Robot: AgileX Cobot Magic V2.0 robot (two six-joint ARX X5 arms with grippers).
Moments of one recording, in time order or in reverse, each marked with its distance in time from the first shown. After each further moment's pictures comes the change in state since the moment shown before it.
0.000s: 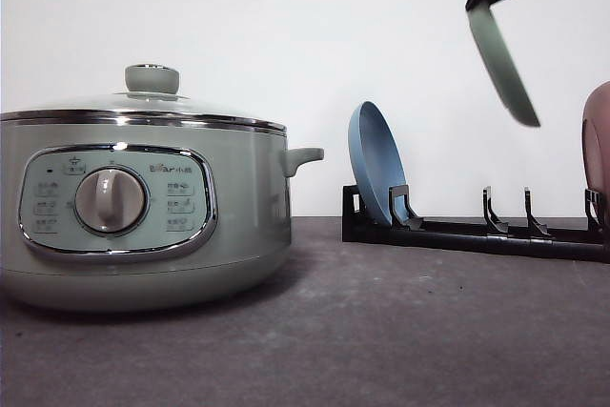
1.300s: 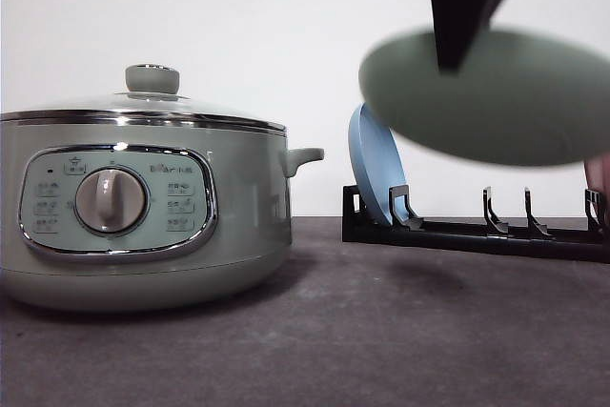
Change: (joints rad) left_arx 0.000 0.000 0.000 0.000 0.000 0.000; right_arx 0.827 -0.202 -0.424 -0.522 0.562 -0.250
